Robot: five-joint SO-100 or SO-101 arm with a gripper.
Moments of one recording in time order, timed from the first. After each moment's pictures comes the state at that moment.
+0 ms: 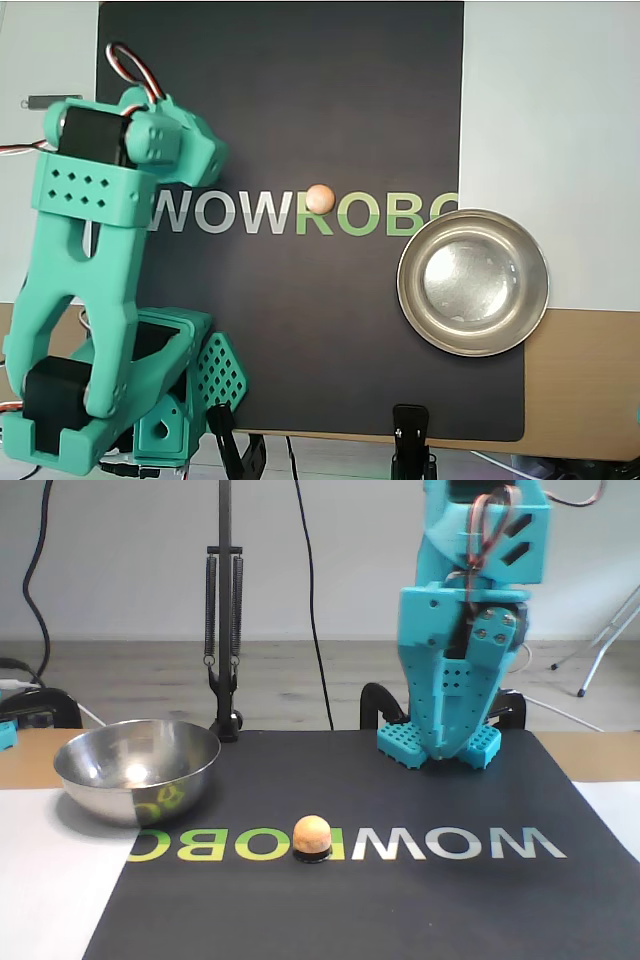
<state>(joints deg) 9.4 103.0 99.4 81.2 -75.1</state>
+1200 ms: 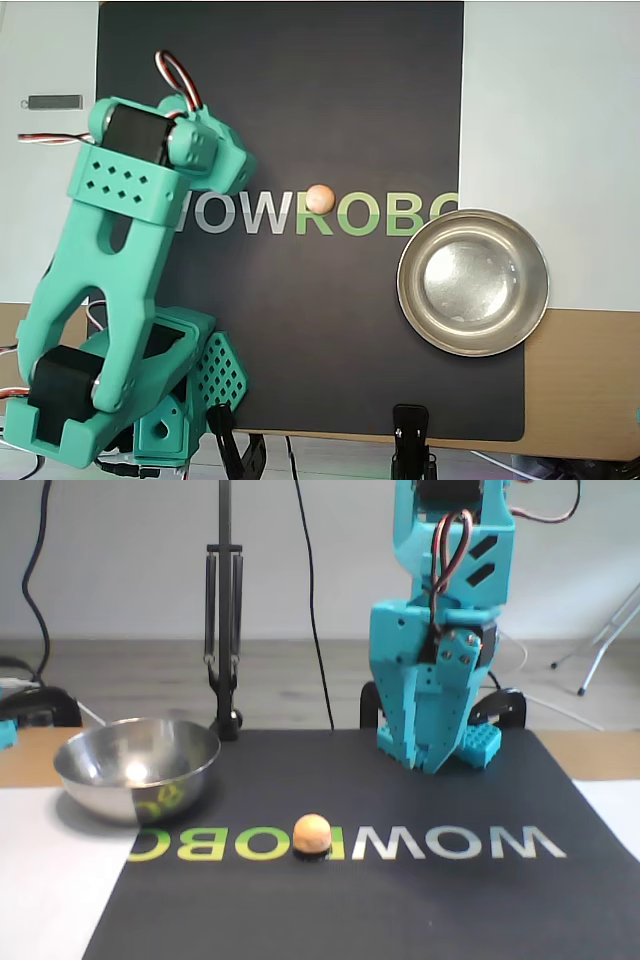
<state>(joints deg) 14.7 100.2 101.3 80.9 -78.1</state>
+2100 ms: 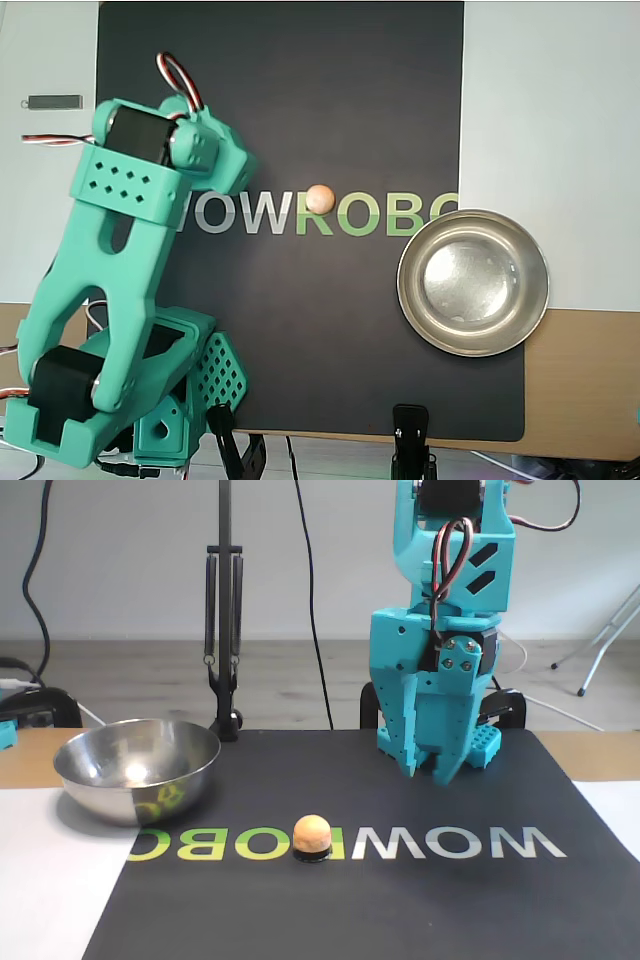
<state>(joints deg) 14.3 100.2 104.1 78.2 -78.0</state>
